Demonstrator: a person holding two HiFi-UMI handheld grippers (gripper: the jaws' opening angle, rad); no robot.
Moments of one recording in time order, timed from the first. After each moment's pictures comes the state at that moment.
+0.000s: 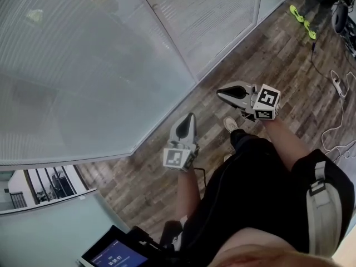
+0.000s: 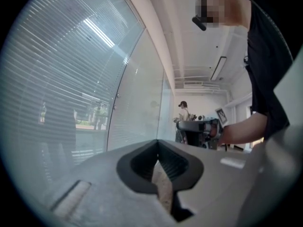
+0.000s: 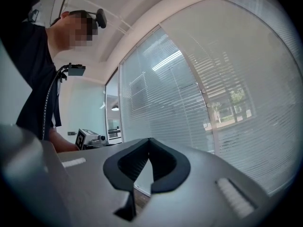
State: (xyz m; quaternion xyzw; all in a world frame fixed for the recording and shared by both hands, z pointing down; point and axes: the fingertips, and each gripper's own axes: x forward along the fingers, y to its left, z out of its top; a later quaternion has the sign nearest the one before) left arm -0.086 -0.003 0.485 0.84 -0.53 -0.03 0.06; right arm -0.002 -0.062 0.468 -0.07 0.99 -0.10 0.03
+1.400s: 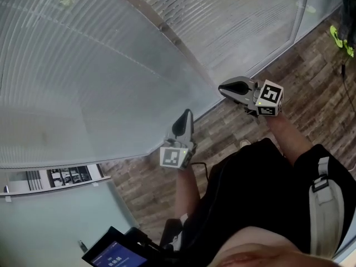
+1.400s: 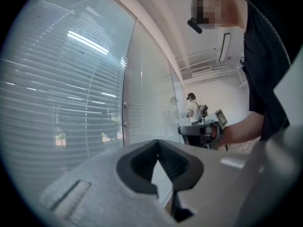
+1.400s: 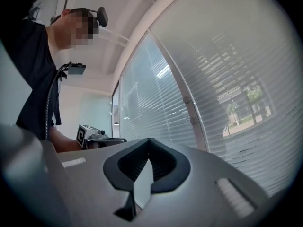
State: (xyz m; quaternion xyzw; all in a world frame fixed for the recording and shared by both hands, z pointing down) left arm -0.122 -0.193 0.431 0.79 -0.61 0.04 -0.01; right arm -0.034 -0.276 0.435 0.03 0.99 -0.11 0.09
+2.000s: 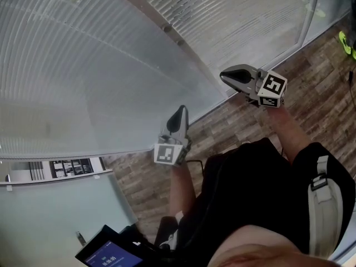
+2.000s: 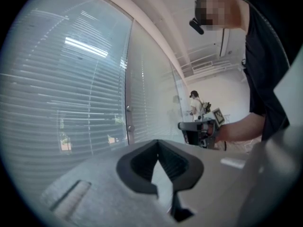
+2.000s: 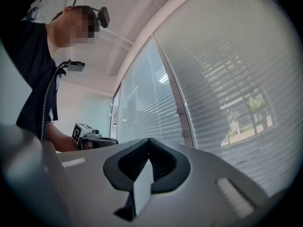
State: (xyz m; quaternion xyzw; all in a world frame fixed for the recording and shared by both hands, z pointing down) left arm -0.139 -0.208 0.419 0.77 -0.63 0.06 -0.02; right arm -0.039 -0.323 0.415 0.03 0.99 -0.07 0.11
